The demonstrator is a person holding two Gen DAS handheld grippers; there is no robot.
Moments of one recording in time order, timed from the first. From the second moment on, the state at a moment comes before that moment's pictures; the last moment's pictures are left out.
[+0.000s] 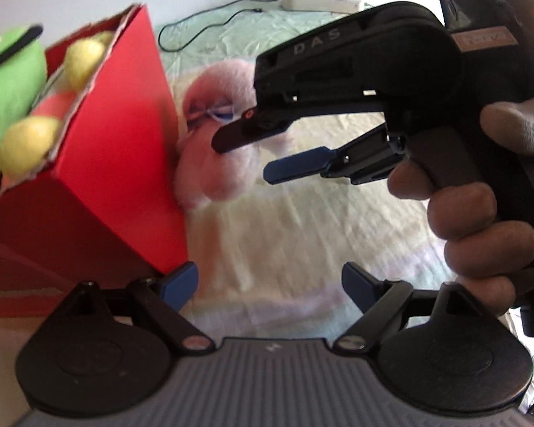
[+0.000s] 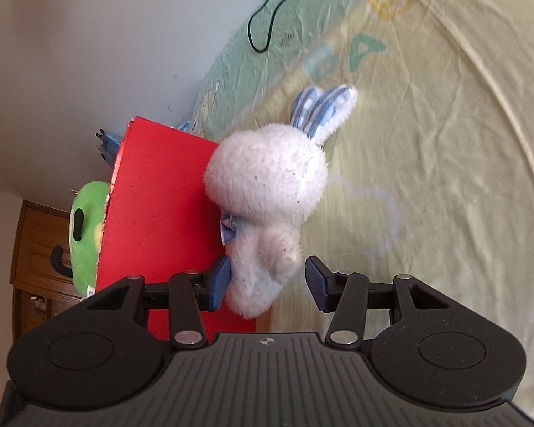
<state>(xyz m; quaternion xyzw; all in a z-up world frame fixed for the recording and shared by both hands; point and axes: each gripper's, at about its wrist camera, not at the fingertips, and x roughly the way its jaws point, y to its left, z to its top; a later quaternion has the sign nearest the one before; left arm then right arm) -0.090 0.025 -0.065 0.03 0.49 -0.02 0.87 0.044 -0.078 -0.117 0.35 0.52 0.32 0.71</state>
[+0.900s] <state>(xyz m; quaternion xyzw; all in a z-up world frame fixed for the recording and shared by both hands) -0.109 0.032 -0.045 -0.02 0.50 -0.08 0.86 -0.027 -0.146 -0.112 0.34 0.53 0.33 0.70</state>
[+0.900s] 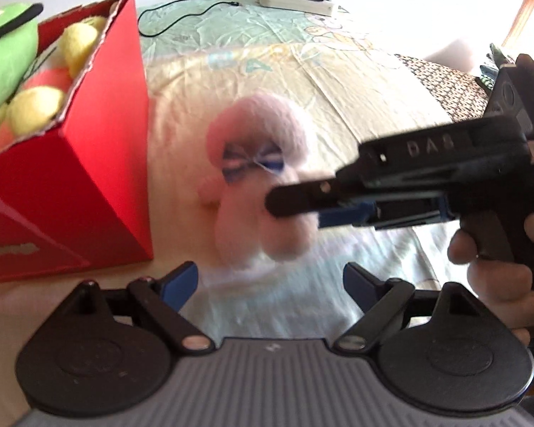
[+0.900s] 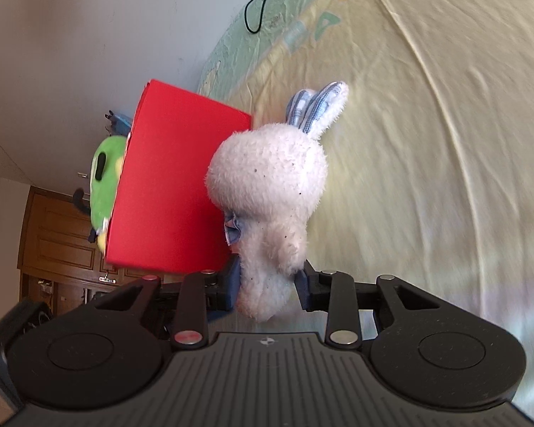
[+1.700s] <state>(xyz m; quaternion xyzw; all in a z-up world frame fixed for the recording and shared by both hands) -0.077 0.015 -0.039 -0.05 0.48 -0.13 0.86 -0.030 -0.180 -0.101 0.38 0.49 0.28 0.73</state>
